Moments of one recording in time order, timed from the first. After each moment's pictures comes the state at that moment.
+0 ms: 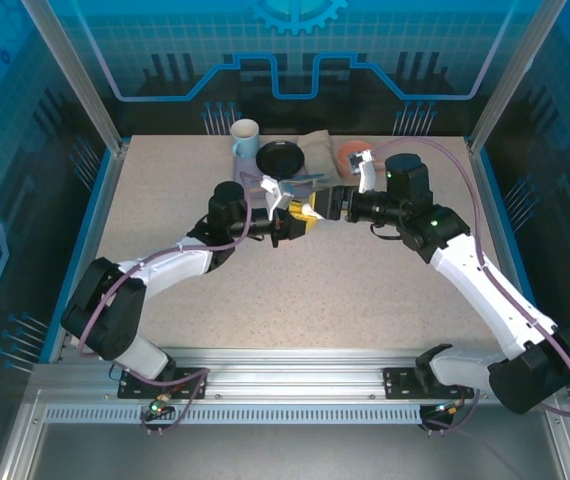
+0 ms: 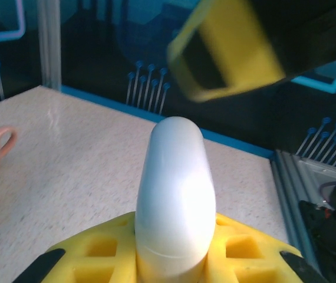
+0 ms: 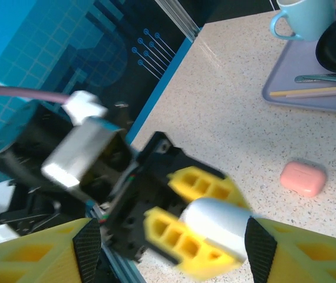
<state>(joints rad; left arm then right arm) -0.49 1.56 0.90 0.52 0.78 -0.12 0.44 1.22 1.20 -0.41 -0.54 0.53</state>
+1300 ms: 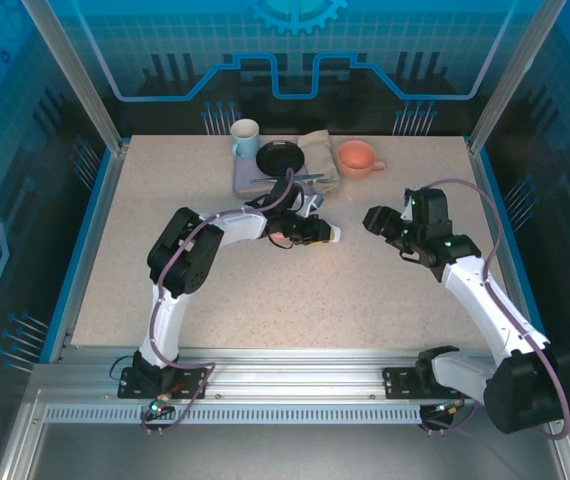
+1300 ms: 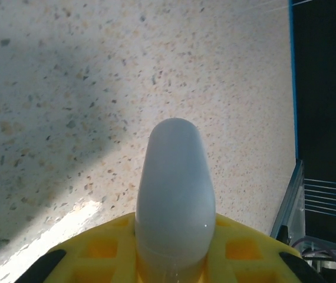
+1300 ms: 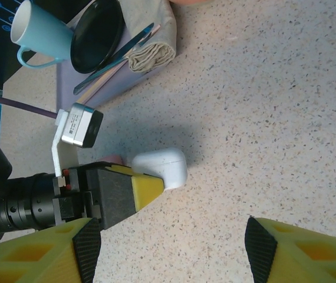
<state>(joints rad) -0.54 2.17 1.45 -0.14 0.72 -0.63 0.19 1.12 0.86 -0.46 -0.20 0.69</state>
